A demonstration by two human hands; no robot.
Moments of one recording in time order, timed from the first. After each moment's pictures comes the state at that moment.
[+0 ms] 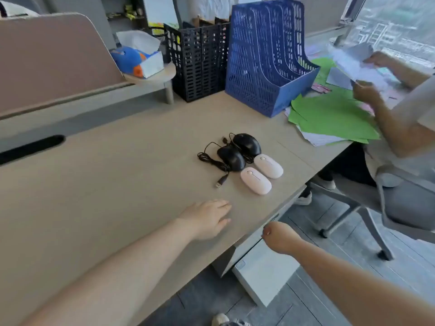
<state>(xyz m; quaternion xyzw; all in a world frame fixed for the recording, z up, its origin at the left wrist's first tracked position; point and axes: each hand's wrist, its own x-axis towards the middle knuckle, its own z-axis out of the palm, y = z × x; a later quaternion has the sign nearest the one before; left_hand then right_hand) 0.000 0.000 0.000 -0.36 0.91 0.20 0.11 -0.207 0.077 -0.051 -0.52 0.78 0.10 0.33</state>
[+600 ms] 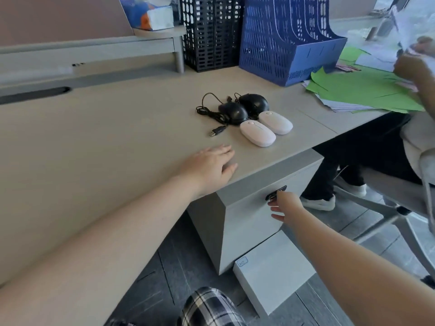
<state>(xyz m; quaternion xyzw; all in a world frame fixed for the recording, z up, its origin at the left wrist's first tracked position) -0.044 0.029 -0.080 -0.48 0.87 0.10 -0.09 -0.263 0.053 -0.188 -0.14 0.78 -0.34 0.50</state>
